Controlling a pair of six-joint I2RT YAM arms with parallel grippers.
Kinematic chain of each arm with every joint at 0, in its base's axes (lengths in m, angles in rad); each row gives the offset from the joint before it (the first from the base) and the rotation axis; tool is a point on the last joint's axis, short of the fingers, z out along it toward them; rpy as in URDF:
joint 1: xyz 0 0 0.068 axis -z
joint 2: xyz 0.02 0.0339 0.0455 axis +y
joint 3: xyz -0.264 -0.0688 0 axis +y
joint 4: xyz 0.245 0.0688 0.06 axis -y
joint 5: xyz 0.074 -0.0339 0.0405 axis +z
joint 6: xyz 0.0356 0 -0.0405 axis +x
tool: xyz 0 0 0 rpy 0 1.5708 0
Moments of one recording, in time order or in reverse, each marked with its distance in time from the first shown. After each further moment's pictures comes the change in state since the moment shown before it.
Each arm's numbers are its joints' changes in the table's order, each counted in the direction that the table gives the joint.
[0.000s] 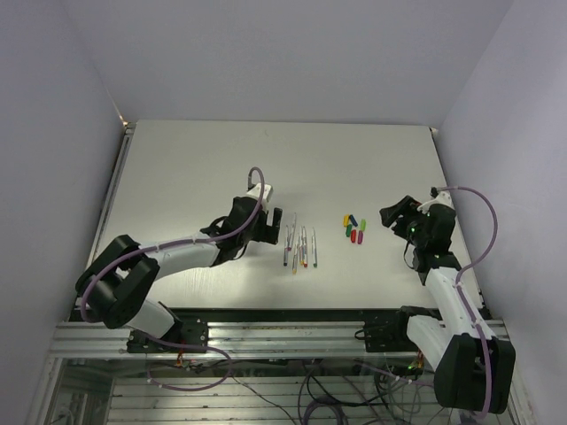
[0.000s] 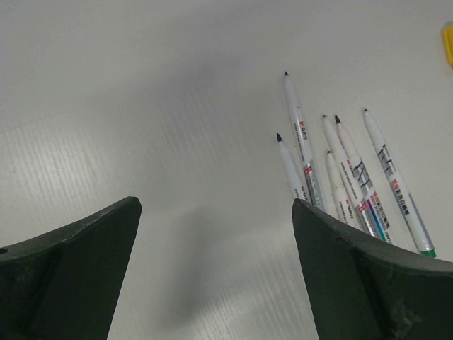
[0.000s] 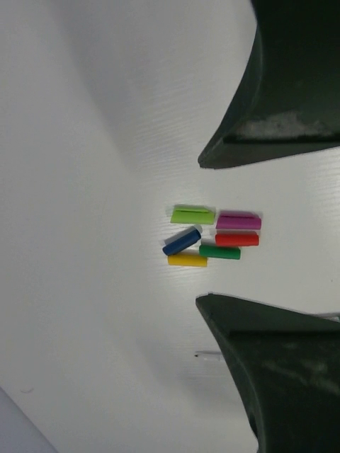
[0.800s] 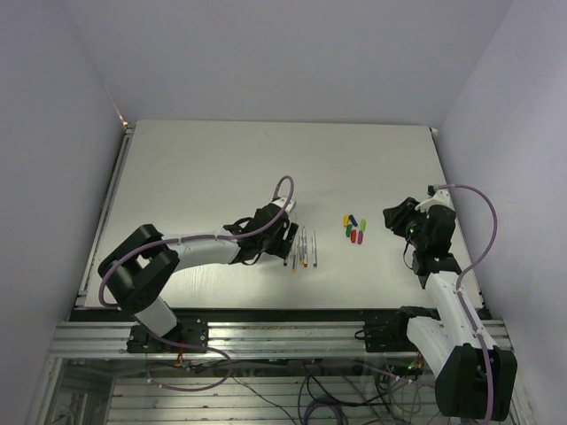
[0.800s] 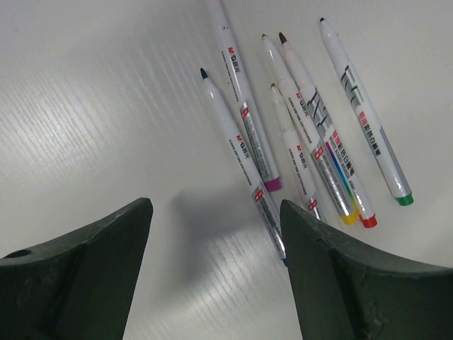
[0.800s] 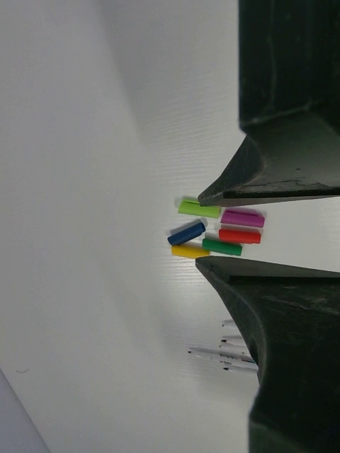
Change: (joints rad) left arm 0.132 0.124 -0.133 -0.227 -0.019 -0.027; right arm -0.032 -0.057 0.000 0.002 -0.004 -0.073
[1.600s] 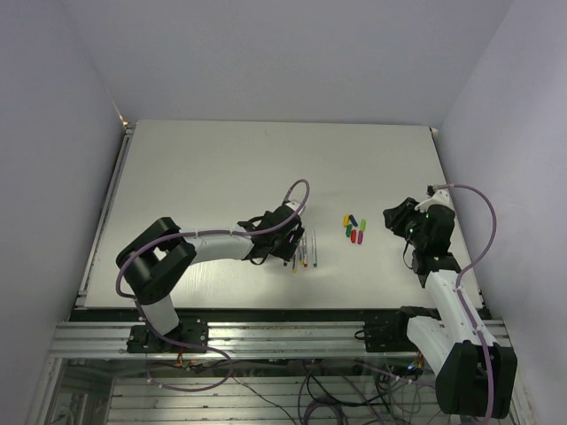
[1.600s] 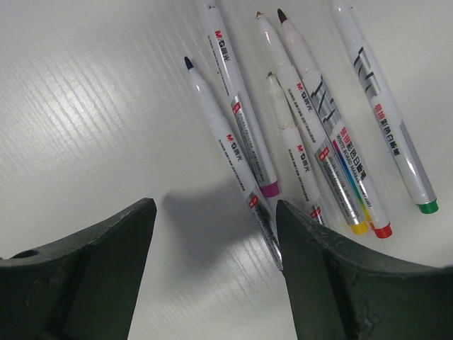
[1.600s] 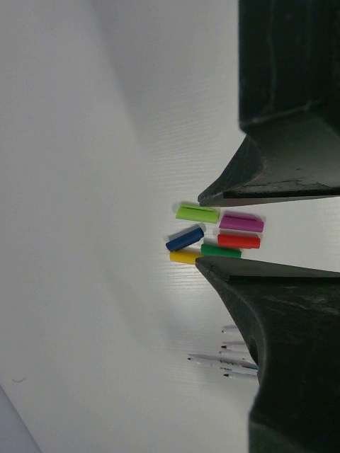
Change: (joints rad) left arm 0.045 0.129 -0.124 -0.116 0.053 0.011; right arm 0.000 0.018 0.000 0.000 -0.011 -0.004
